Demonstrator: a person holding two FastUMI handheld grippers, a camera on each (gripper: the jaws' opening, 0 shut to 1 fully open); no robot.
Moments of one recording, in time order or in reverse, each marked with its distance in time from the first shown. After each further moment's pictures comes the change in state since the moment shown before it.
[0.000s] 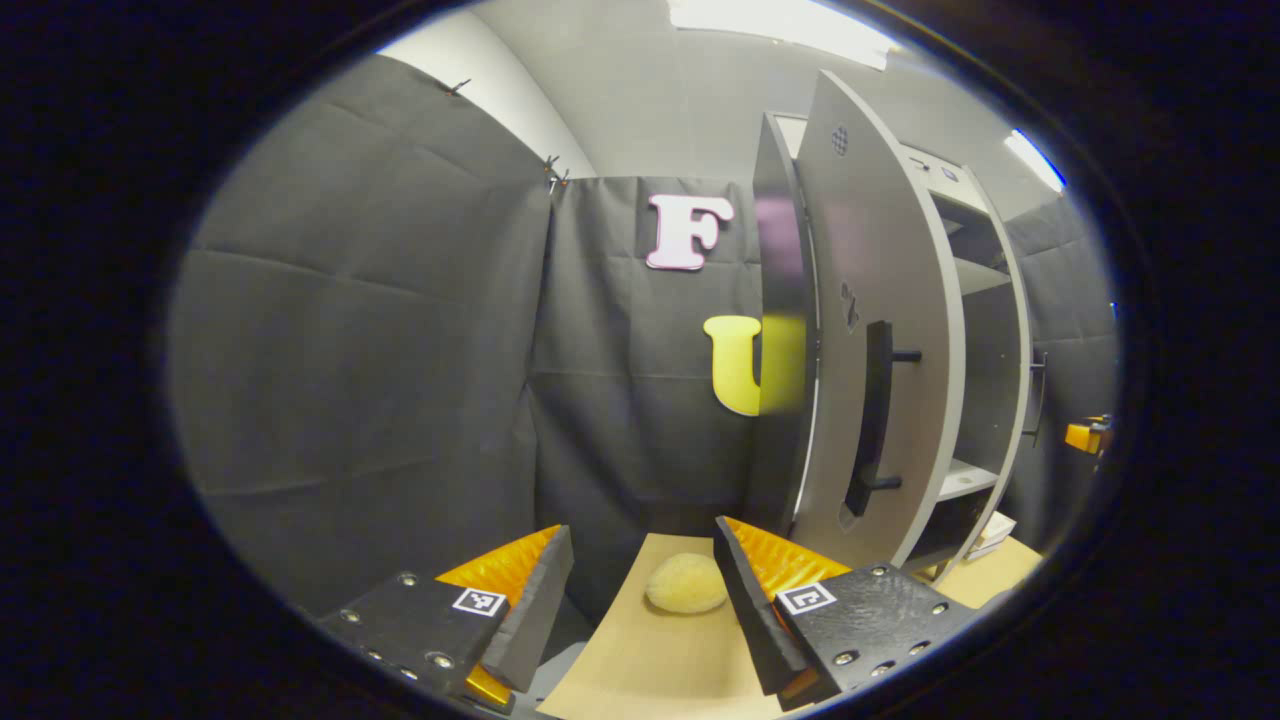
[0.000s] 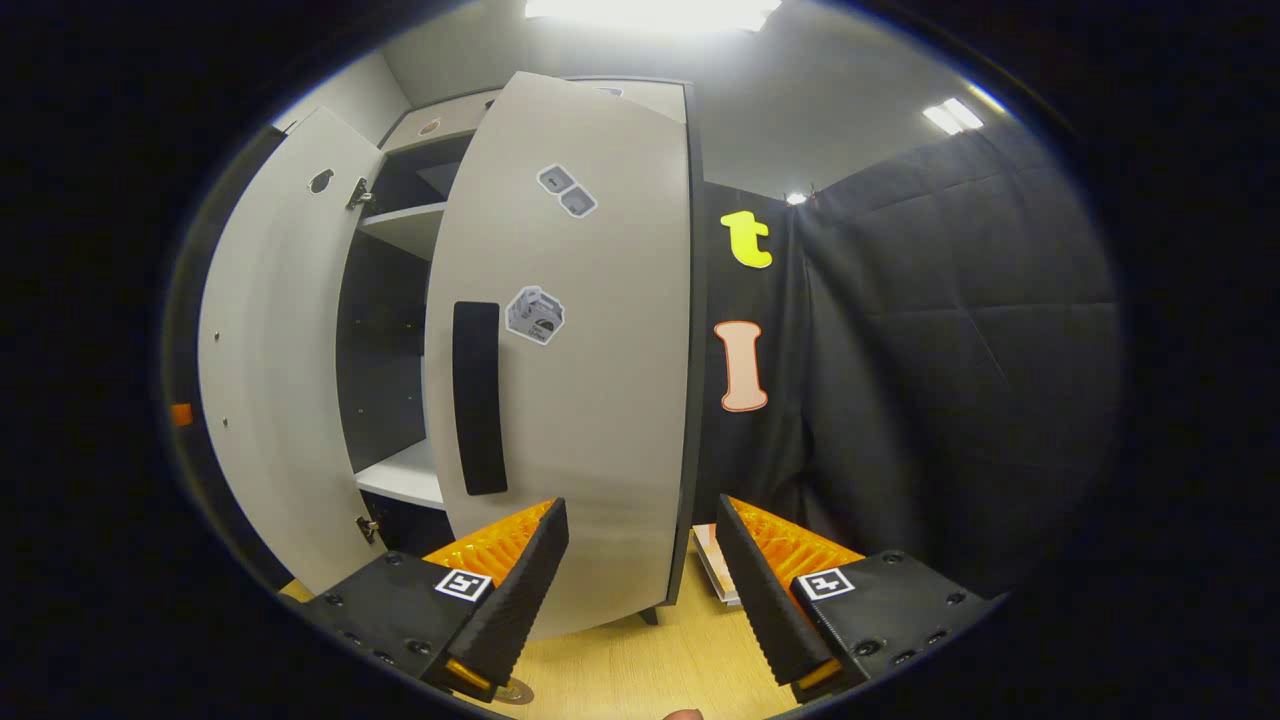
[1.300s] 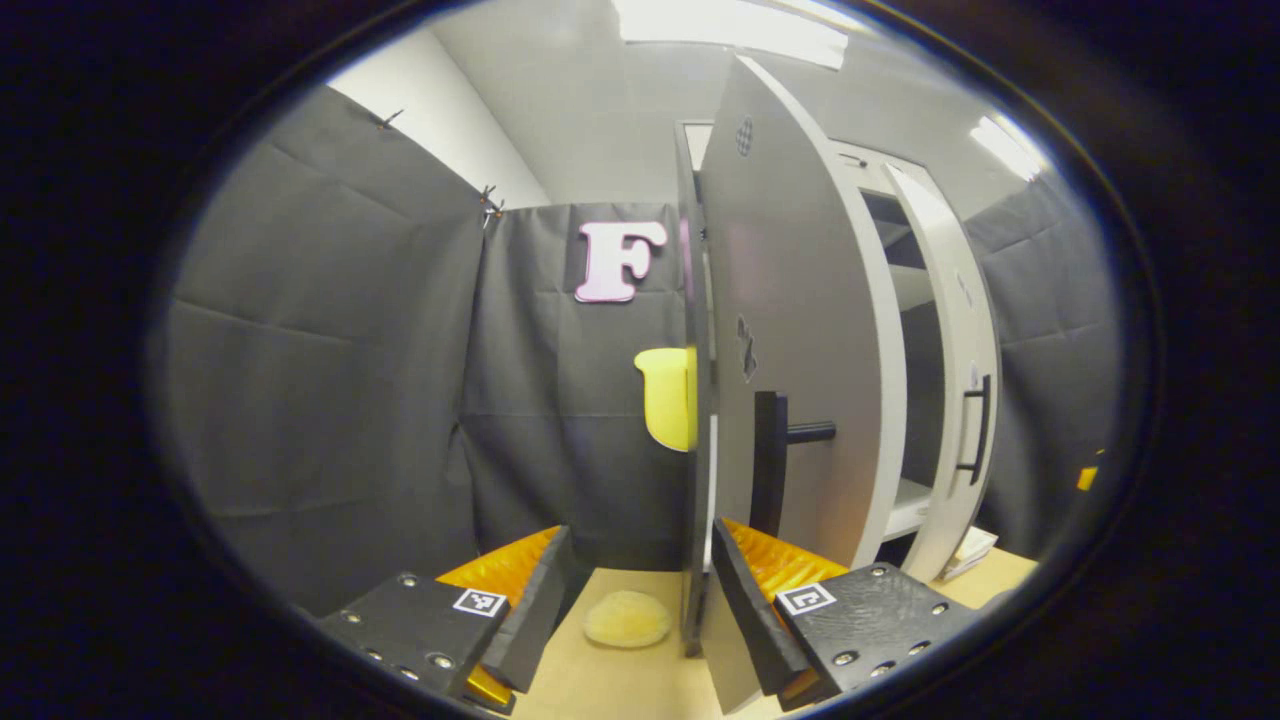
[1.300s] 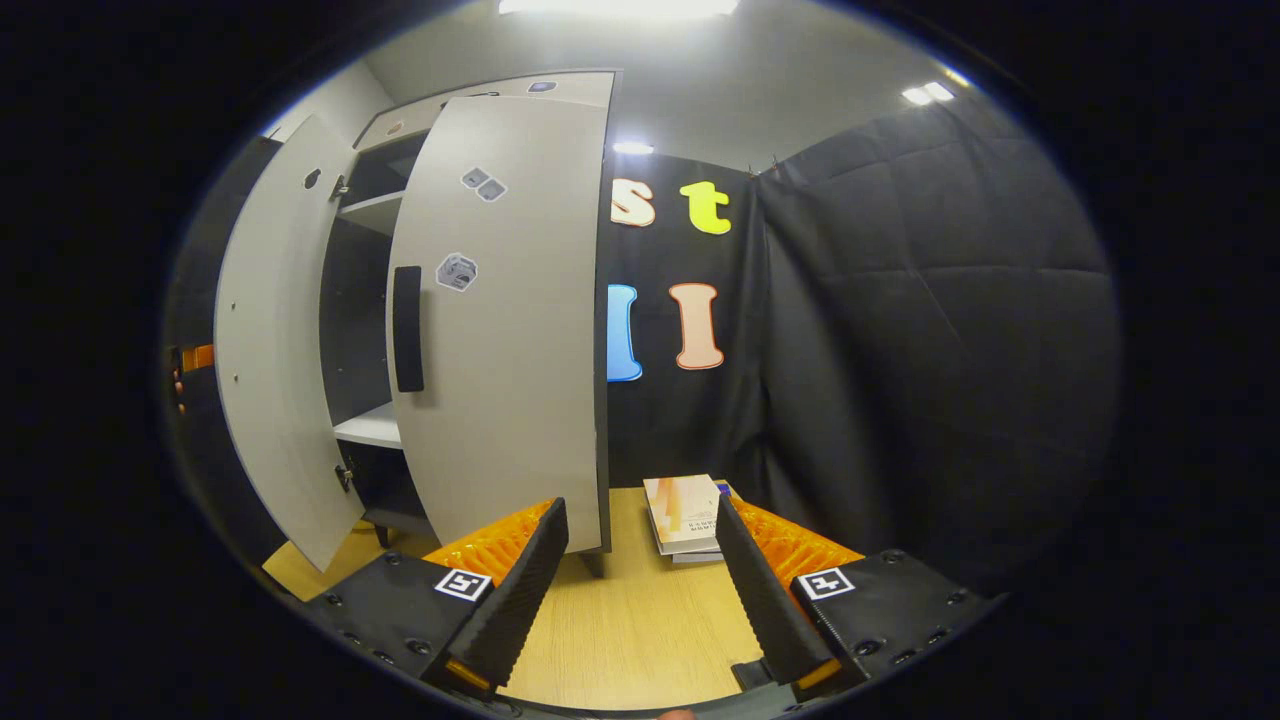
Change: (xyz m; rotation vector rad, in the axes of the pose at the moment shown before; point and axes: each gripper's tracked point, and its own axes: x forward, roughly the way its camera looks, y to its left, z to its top) left arm 0.023 -0.137 0.030 0.036 -0.083 -0.100; right arm -0.054 -0.098 -0.048 0.018 0.073 -0.022
